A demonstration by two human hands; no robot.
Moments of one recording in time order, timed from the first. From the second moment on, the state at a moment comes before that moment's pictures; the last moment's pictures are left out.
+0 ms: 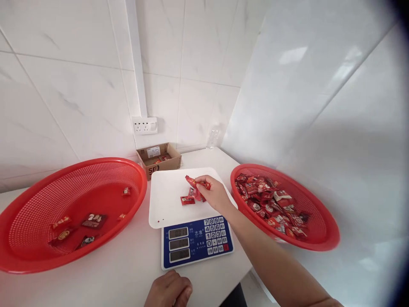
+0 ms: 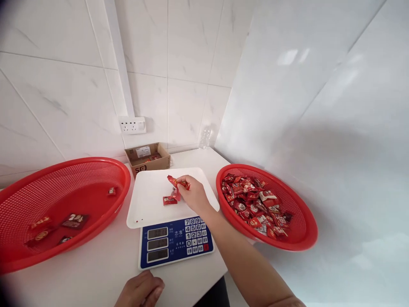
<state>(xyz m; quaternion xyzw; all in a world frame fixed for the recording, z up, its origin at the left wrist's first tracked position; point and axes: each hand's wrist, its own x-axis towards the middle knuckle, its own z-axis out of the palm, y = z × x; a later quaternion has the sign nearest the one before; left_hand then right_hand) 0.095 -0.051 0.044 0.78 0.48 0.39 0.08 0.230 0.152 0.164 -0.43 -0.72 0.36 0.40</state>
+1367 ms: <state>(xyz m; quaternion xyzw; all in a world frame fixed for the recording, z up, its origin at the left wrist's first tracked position) 0.096 -0.054 0.068 0.79 0.47 0.35 0.19 0.384 0.084 0.173 -0.61 -0.56 0.17 0.54</state>
